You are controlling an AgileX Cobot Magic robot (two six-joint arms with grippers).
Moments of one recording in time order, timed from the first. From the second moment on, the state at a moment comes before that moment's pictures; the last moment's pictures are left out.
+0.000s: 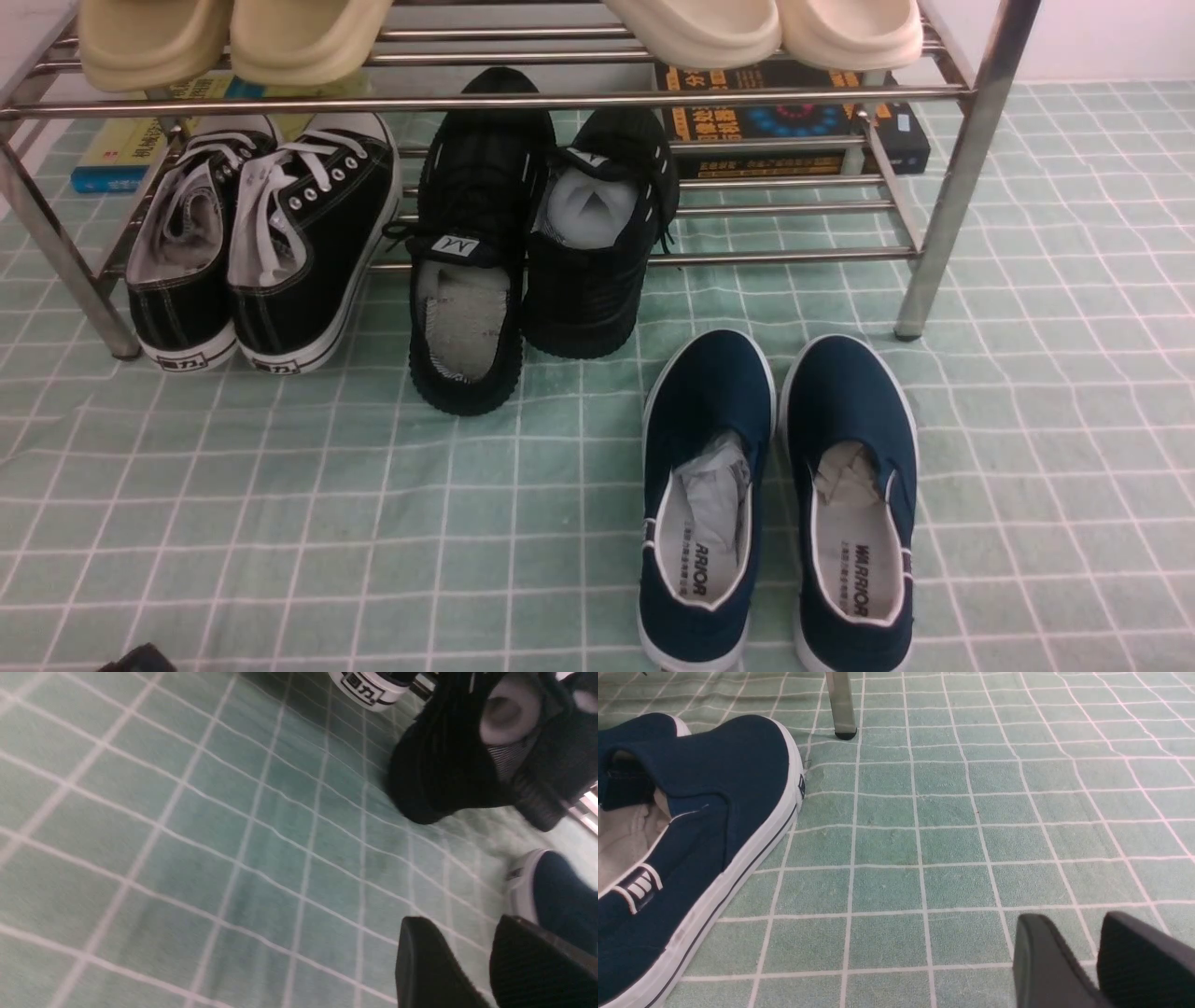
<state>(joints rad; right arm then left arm) -0.02 -0.01 0.01 0.02 0.40 0.05 -0.03 -0.01 0.02 -0.38 0.38 -0.29</state>
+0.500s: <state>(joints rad) -0.02 -0.01 0.01 0.02 0.40 0.05 -0.03 -0.01 0.03 -0.52 0.32 -0.33</state>
